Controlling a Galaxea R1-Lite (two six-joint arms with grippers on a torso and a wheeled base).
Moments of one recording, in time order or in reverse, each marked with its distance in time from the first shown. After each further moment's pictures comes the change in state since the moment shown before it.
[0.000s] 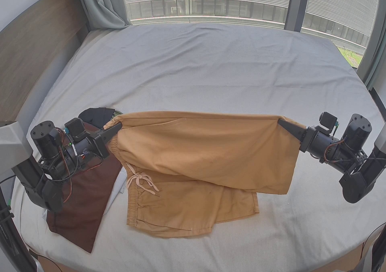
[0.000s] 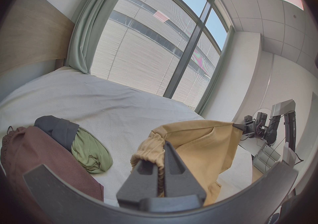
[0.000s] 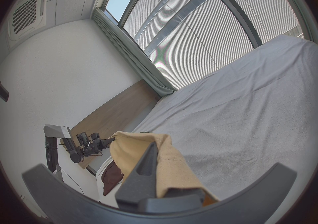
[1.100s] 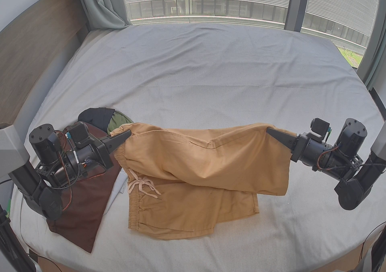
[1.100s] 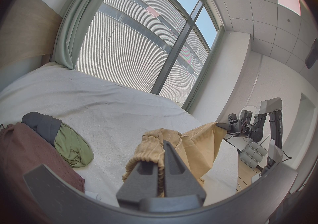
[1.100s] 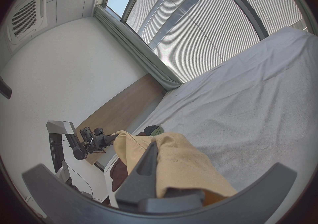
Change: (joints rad) left arm -0.069 -0.064 0.076 -0.001 -0.077 0.005; right arm 0.094 0.000 0.030 0.000 -0.003 0.000
